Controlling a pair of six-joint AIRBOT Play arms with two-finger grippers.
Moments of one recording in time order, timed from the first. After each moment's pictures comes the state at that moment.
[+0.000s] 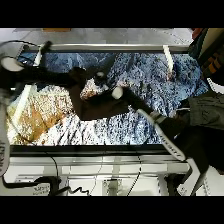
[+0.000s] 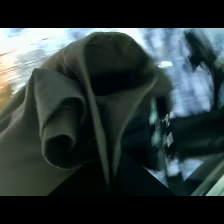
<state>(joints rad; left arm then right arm) -0.03 -1.49 1.57 0.77 -1.24 -1.07 0.57 -1.85 1.71 -0.98 0.79 1.43</state>
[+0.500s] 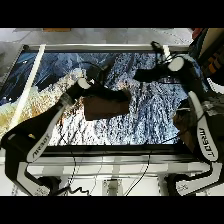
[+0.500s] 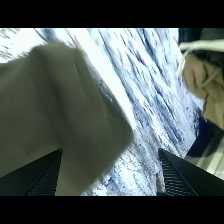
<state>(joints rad) -0.49 -1.77 1.57 0.63 -0.88 -1.07 0.09 -1.63 1.71 -1.09 1.09 1.43</state>
